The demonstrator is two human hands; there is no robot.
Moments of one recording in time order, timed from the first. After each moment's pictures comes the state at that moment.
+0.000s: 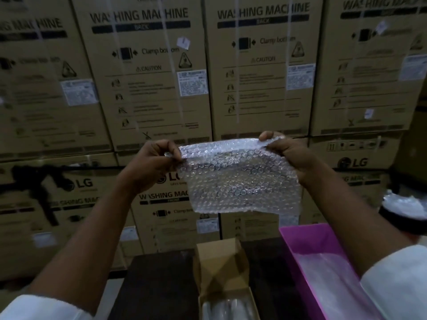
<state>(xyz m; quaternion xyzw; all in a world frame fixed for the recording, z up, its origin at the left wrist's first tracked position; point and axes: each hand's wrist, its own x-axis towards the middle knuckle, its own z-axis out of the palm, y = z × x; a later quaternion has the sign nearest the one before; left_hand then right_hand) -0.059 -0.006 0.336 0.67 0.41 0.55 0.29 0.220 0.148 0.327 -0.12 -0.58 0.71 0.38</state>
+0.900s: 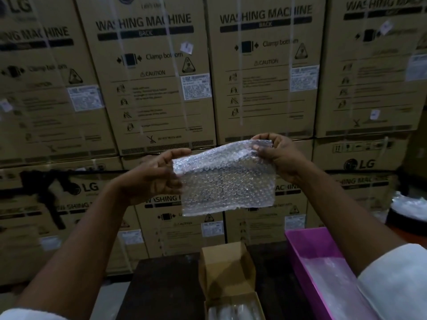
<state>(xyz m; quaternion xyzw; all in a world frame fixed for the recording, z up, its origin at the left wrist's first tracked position) -0.080 -0.019 0.335 0.56 0.48 0.48 0.47 0.199 0.146 0.330 -0.21 -0.64 0.60 0.44</state>
